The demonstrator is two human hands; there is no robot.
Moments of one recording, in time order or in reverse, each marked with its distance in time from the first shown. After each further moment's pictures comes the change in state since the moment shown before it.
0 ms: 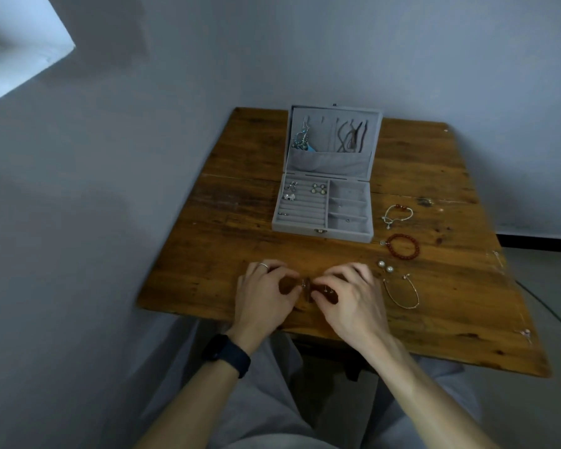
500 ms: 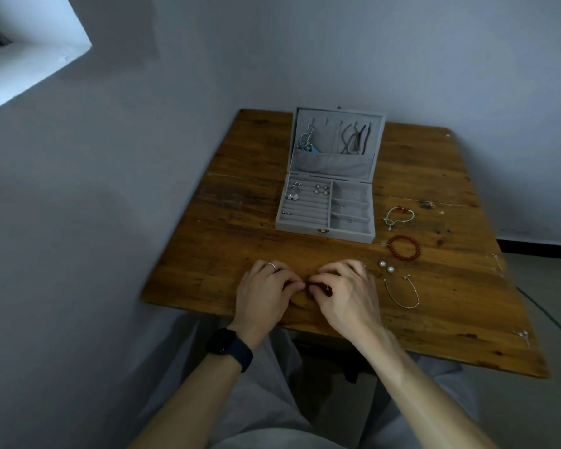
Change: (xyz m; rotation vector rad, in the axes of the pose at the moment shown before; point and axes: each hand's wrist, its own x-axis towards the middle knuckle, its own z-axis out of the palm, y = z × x) left_hand -0.002 -0.006 0.004 0.047 0.064 0.125; right_hand 0.008 -0.007 0.004 -0.010 -0.038 0.013
